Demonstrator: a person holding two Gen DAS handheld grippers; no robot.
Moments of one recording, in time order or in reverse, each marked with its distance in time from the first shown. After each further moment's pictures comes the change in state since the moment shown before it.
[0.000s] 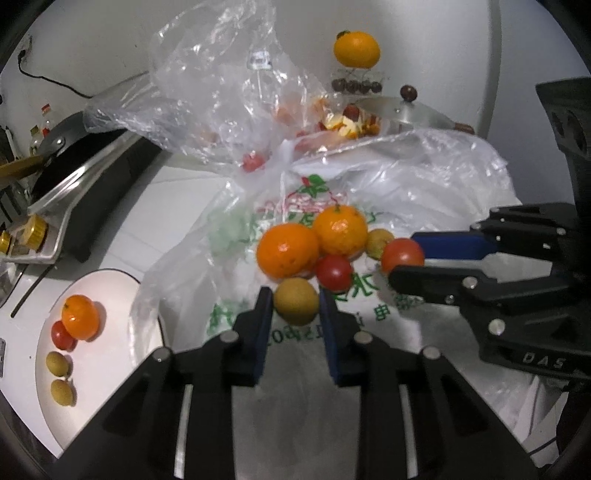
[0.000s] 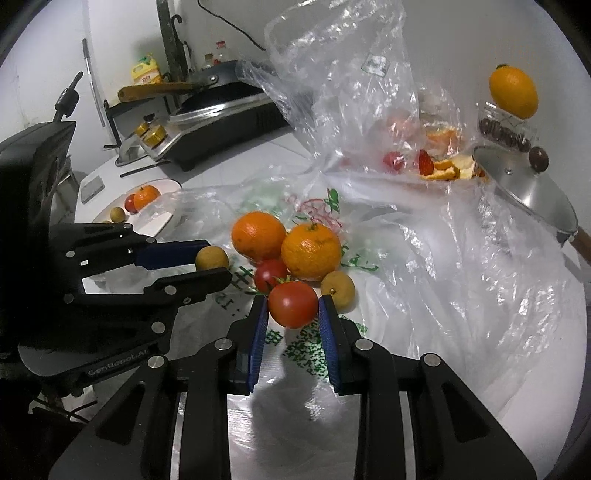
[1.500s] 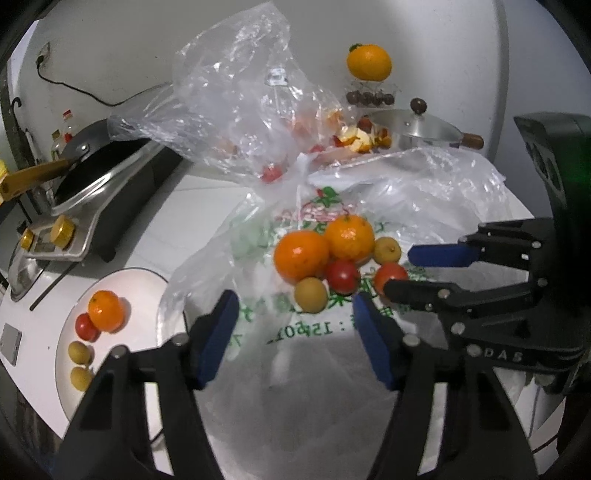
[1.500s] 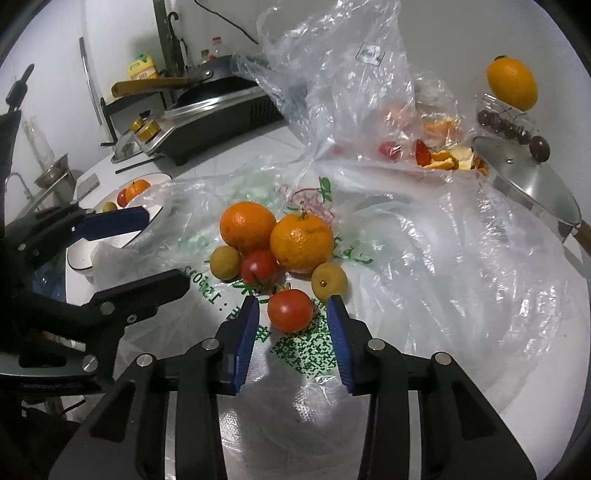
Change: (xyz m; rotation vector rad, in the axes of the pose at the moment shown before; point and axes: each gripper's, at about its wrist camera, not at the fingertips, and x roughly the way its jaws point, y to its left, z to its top) left arm -0.015 -0.004 -0.002 -0.015 -0.030 0.075; right arm 0.012 -0.009 -0.005 0.005 0.020 0.000
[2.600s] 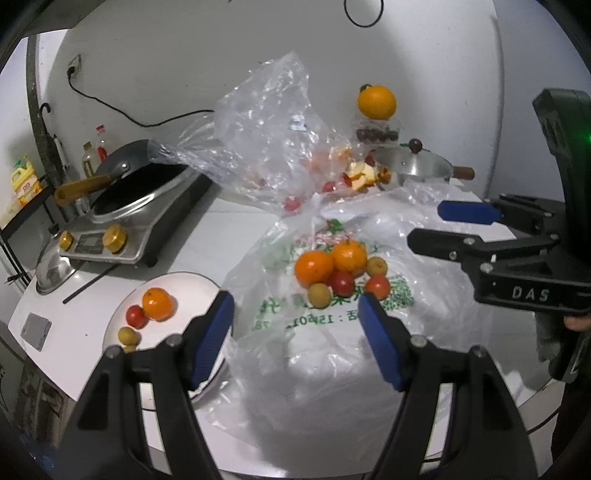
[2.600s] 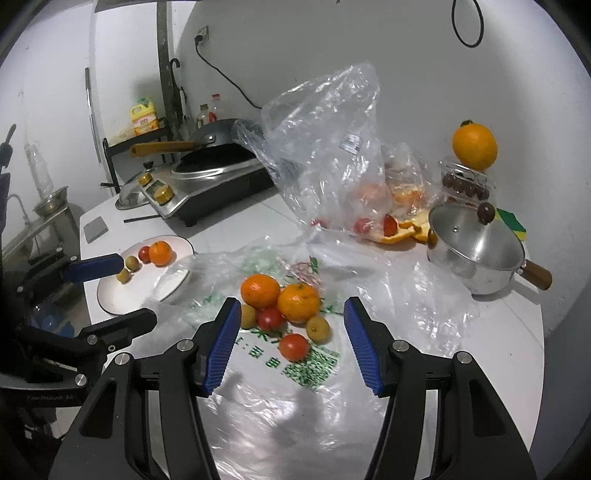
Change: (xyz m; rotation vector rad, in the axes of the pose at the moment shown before) left arm -0.080 0.001 -0.005 -0.038 -0.092 0.058; right arm -0.084 0.014 0.015 0.003 -0.195 -0.073
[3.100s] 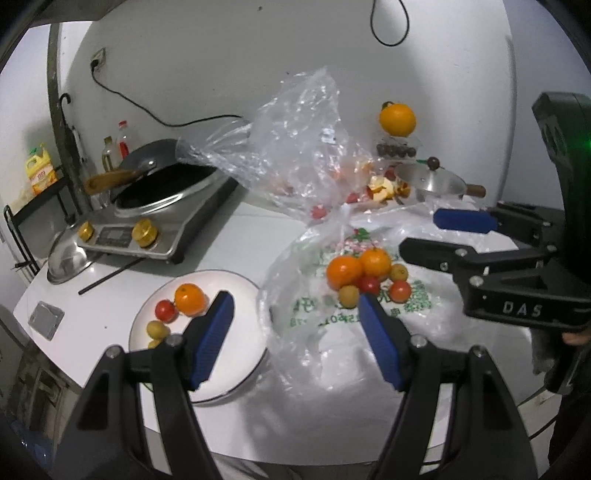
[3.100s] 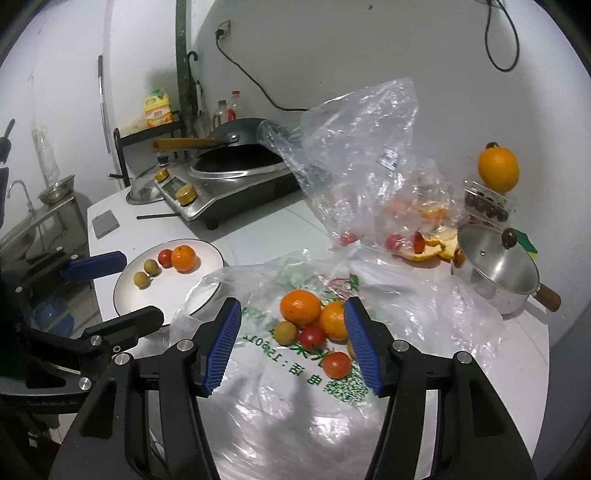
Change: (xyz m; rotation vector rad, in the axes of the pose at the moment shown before) left arm -0.024 0.034 -0.006 -0.056 -0.042 0.023; right arm 0.005 0.046 0.019 -0.049 -0.003 0.008
